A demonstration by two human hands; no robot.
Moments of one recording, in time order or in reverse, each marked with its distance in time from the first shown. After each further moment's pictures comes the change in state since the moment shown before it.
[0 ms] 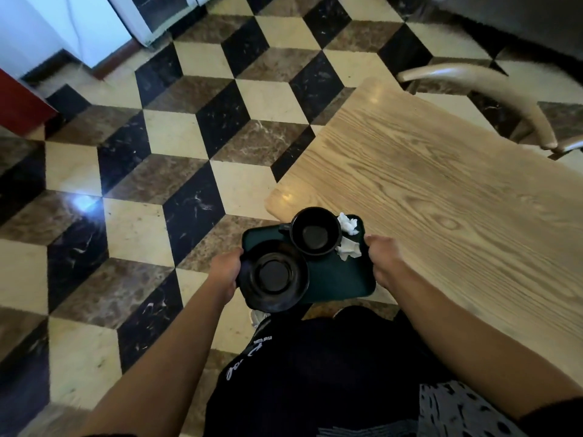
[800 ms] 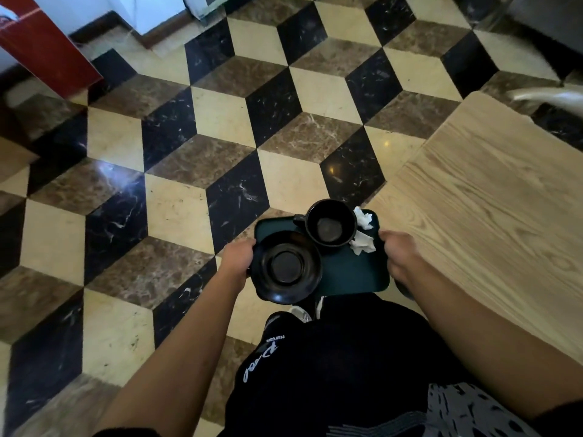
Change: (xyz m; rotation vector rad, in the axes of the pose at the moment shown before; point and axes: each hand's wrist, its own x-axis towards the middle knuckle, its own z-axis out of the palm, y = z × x) left_hand 0.099 0.065 -0.194 -0.052 0.007 0.000; right_hand -0.037 -0.005 0.233 -0.070 0.002 -0.017
